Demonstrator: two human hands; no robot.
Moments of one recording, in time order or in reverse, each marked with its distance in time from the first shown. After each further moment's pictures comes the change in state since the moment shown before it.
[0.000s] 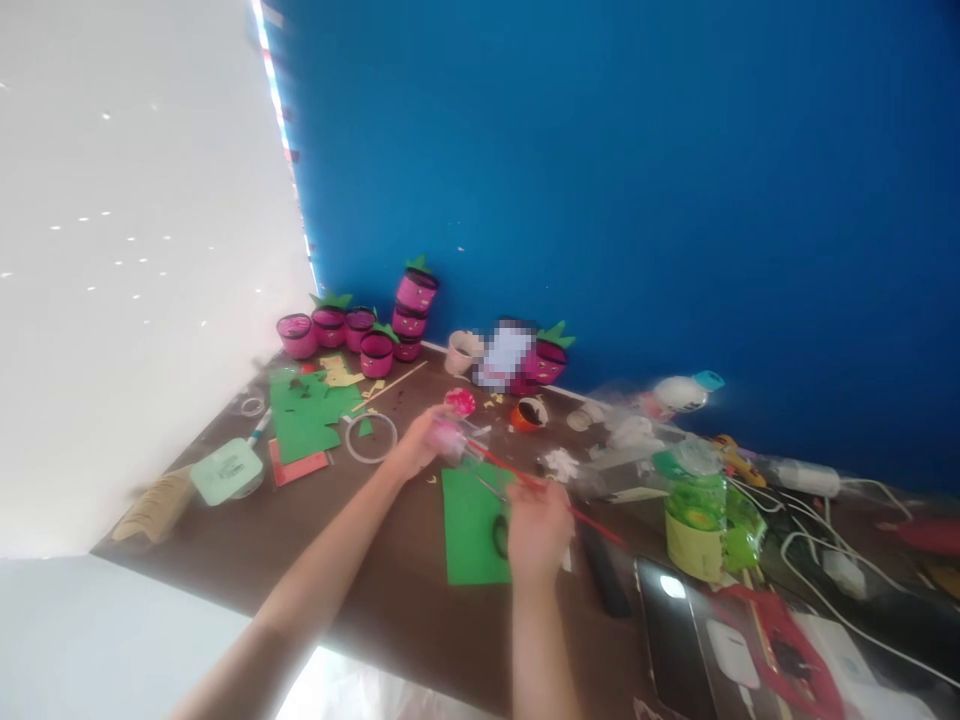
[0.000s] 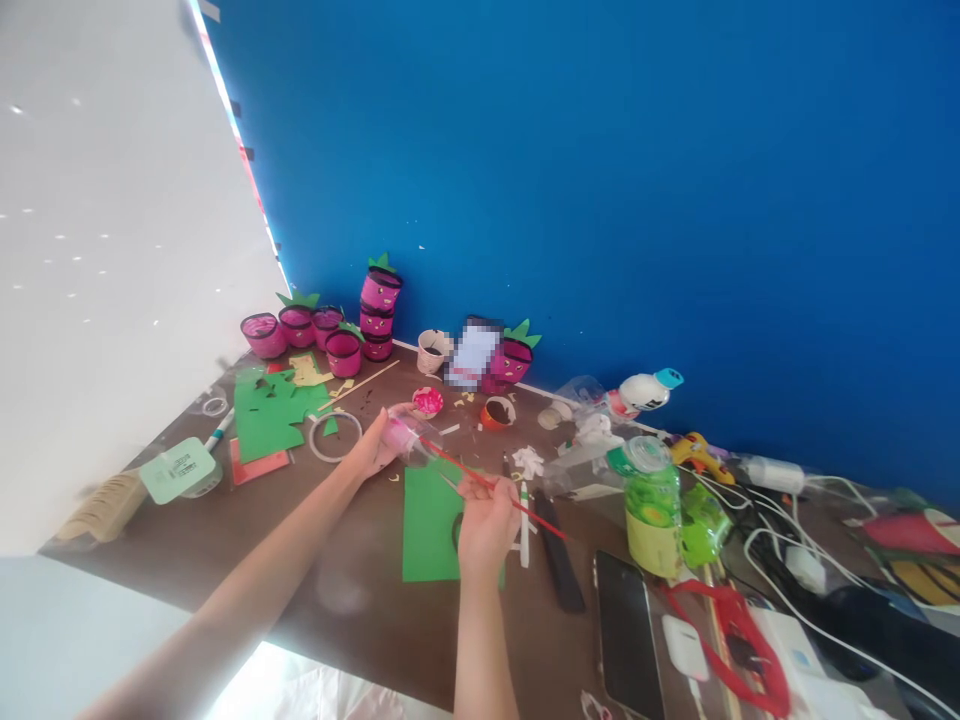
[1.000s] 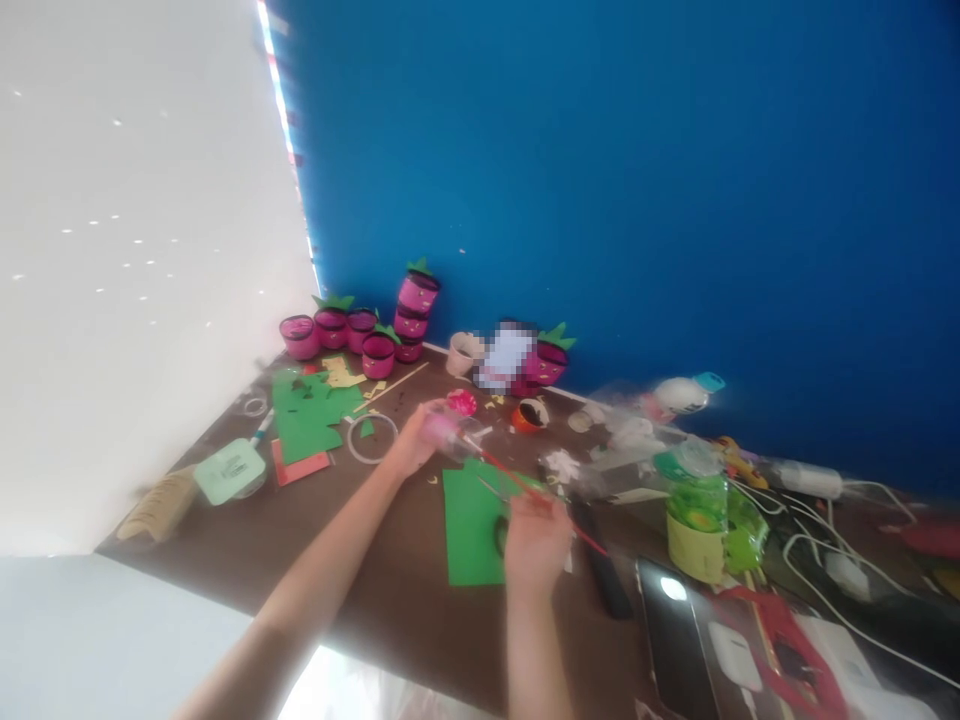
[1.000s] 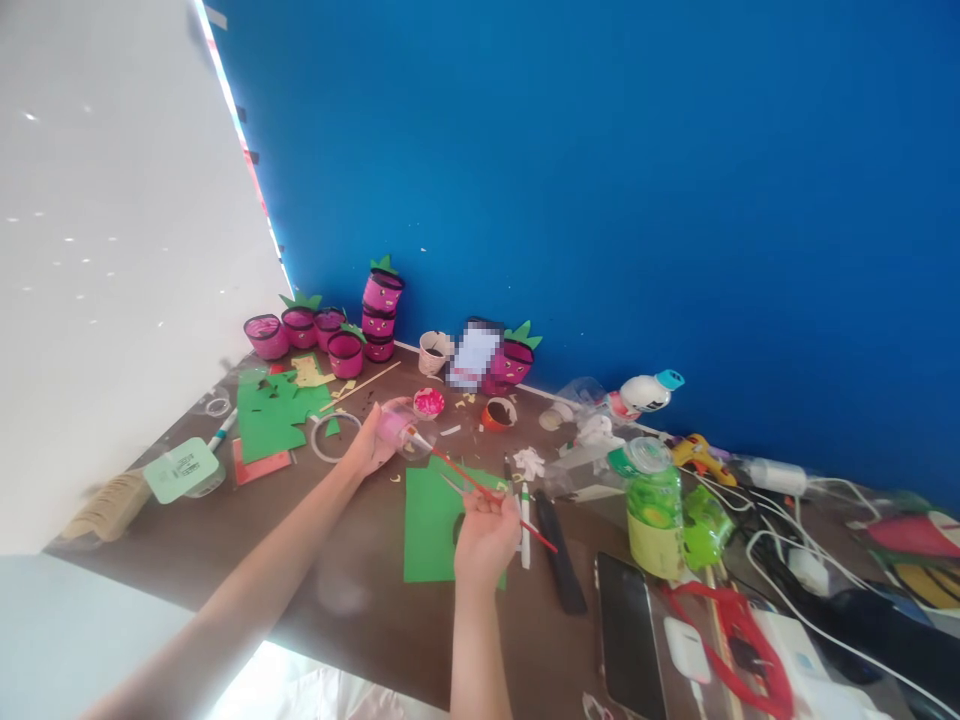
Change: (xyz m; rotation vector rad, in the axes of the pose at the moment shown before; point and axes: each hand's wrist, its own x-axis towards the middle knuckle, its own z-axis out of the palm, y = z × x) left_hand 0.000 0.006 0.002 -0.067 0.020 0.061; right_hand -0.007 0.008 -0.007 0.113 0.112 0.043
